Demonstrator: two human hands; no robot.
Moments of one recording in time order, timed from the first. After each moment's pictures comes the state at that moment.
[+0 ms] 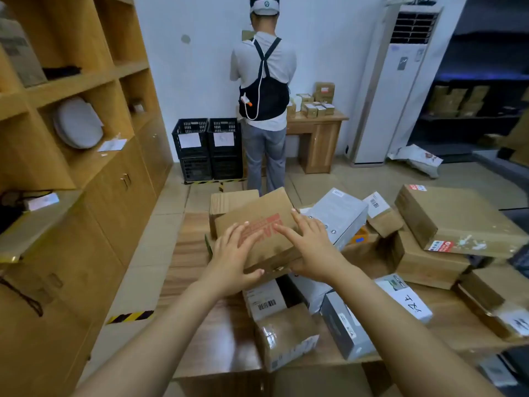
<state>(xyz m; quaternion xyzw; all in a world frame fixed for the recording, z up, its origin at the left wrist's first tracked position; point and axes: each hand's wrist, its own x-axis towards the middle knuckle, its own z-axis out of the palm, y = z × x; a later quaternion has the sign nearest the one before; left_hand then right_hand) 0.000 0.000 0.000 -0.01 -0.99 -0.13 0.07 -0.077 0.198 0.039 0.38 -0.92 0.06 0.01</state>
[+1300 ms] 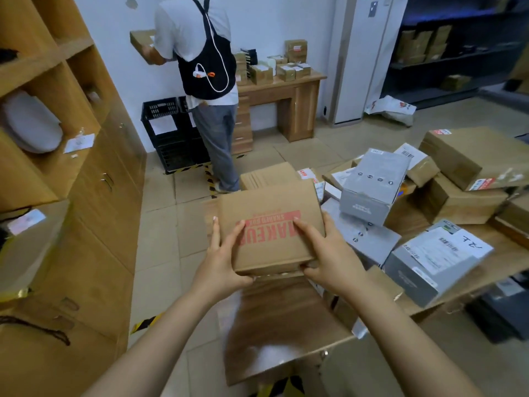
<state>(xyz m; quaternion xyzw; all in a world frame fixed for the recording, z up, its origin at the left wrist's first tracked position) 0.041 -0.197 -0.040 0.00 -0.95 -0.32 0.02 0.008 0.049 -0.023 0.19 -0.96 0.21 0.02</state>
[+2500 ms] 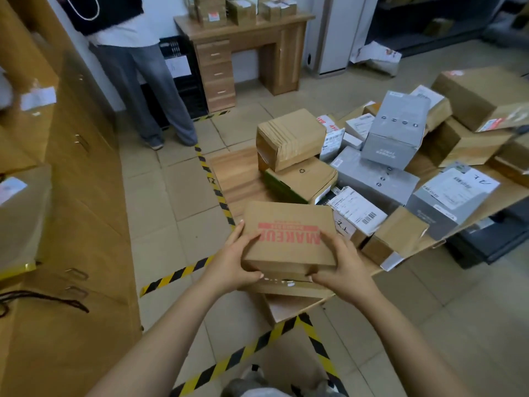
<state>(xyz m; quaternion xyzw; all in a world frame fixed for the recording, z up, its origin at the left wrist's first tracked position) 0.092 -0.294 -0.103 -0.07 -0.92 -0.36 -0.13 0.114 -0.031 -0.101 -0.01 -0.92 0.38 -0.08</state>
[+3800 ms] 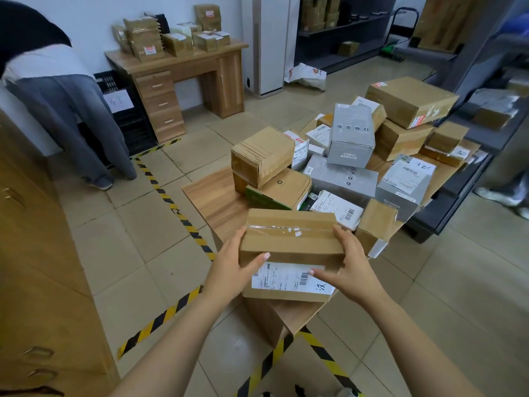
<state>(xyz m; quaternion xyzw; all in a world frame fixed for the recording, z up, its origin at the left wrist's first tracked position) 0.066 -0.318 -0.089 -0.11 -0.90 -0.42 -0.10 0.142 -0.065 -0.084 -0.14 -0.90 0.40 0.02</state>
